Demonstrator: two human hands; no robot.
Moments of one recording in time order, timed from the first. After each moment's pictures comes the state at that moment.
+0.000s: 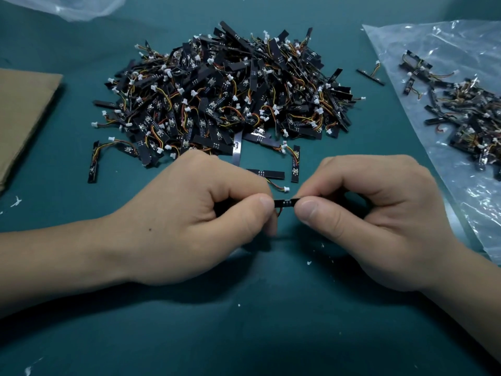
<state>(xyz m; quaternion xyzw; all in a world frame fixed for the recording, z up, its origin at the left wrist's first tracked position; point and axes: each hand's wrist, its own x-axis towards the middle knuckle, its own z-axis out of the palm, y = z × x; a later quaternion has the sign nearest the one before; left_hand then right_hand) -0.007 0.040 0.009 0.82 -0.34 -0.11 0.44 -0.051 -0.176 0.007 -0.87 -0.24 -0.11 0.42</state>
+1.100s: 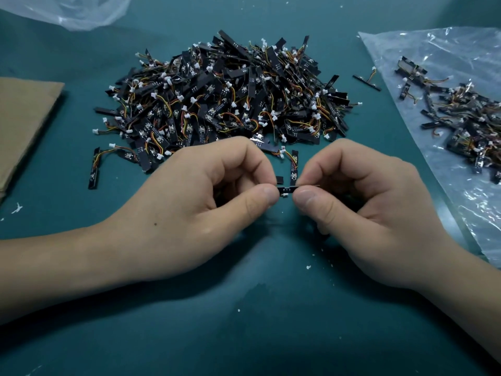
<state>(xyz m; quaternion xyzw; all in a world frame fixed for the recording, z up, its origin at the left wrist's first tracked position) 0.003 0.043 0.002 0.79 -0.33 -0.09 0.51 -0.049 -0.175 0.001 -0.86 -0.16 -0.09 0.47</state>
